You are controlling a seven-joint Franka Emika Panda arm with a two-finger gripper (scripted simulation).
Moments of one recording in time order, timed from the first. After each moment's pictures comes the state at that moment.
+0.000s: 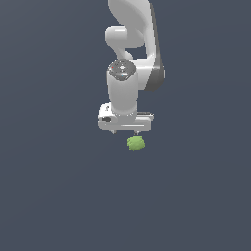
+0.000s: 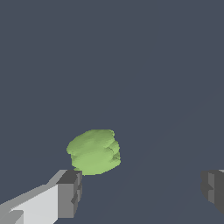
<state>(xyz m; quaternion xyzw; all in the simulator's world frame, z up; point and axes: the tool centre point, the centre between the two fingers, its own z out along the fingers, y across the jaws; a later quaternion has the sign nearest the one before) -0.010 0.000 0.164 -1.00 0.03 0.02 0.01</state>
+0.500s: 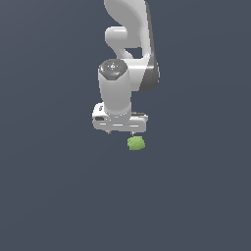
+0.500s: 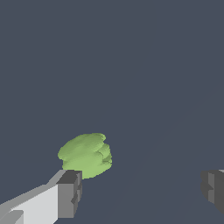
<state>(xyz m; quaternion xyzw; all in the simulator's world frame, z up) -0.006 -0.020 0.166 -1.00 0.05 0.01 0.02</state>
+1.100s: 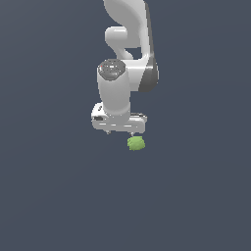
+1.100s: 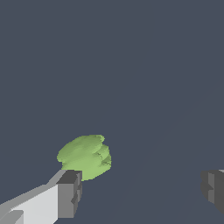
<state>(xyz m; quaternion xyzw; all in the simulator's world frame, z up) -0.006 -0.022 0.166 -1.00 0.06 0.01 0.02</state>
